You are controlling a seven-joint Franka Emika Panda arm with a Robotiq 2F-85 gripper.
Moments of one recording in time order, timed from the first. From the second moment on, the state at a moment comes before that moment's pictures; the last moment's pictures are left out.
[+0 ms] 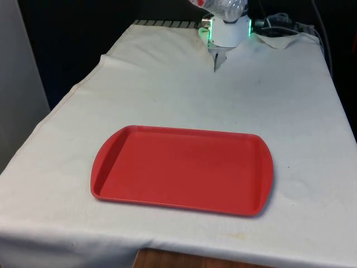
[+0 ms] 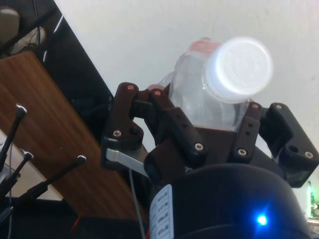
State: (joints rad) arm 0.12 -0.03 -0.36 -1.99 0.34 1.95 0.23
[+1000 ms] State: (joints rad) arm 0.12 -0.06 -0.30 -1.99 0.31 2.08 0.17
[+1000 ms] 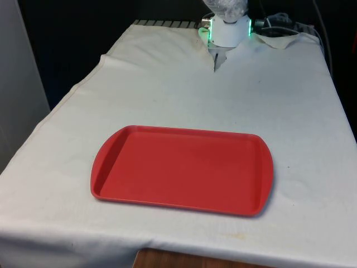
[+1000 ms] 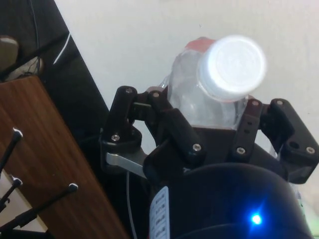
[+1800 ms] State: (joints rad) arm 0.12 -0.06 -0.25 -1.99 0.31 2.20 0.11
